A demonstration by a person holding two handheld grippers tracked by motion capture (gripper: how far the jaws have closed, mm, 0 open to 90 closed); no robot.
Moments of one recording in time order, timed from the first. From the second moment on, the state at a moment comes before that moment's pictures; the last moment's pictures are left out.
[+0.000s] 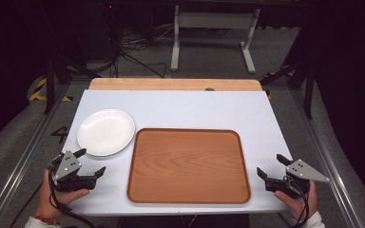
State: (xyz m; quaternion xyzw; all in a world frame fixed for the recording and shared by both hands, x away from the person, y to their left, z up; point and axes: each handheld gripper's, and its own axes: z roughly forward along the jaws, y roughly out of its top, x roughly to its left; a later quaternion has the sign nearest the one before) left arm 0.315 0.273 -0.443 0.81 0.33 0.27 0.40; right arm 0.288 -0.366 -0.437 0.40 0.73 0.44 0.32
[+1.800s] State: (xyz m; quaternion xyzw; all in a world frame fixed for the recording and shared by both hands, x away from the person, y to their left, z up) left arm 0.370 0.220 -0.459 0.88 0.22 0.42 0.11; right arm 0.293 -0.359 -0.442 0.40 0.75 0.42 0.32
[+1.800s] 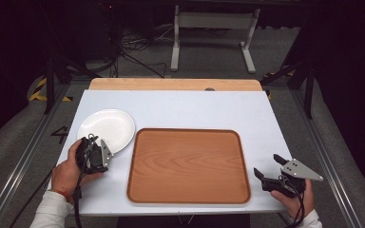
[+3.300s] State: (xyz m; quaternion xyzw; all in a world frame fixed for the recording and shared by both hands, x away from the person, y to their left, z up) left arm 0.354 0.196 -0.450 0.87 0.16 0.47 0.07; right arm 0.293 -0.358 -0.443 0.40 0.75 0.41 0.32
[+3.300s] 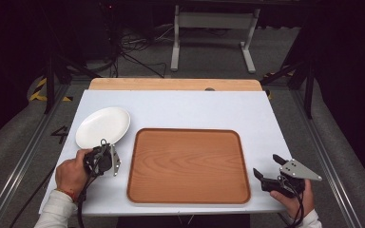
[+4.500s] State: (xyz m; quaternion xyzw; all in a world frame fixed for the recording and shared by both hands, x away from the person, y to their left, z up) left arm 0.304 0.112 -0.415 0.86 0.03 0.49 0.15; right arm 0.293 -0.359 -0.442 0.40 0.75 0.42 0.33
